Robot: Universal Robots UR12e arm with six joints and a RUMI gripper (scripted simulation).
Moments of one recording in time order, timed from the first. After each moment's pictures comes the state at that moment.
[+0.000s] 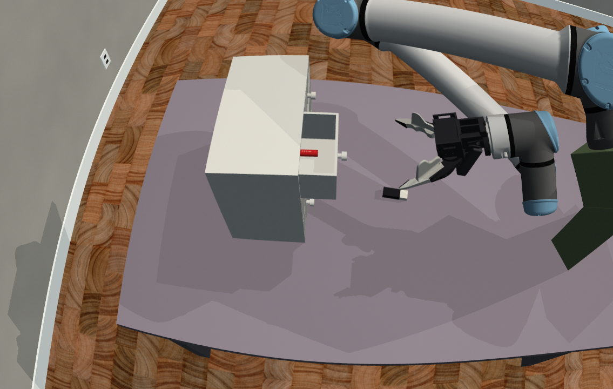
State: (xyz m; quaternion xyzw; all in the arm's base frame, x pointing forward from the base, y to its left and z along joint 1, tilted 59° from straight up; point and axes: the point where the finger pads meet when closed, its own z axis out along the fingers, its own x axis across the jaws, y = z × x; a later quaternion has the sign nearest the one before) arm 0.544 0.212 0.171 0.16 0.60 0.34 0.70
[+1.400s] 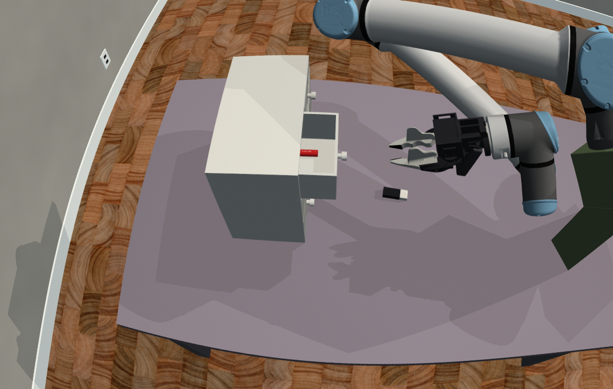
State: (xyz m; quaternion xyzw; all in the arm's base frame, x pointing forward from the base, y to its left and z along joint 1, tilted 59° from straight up) arm 0.545 0.212 0.171 0.16 0.60 0.34 0.70
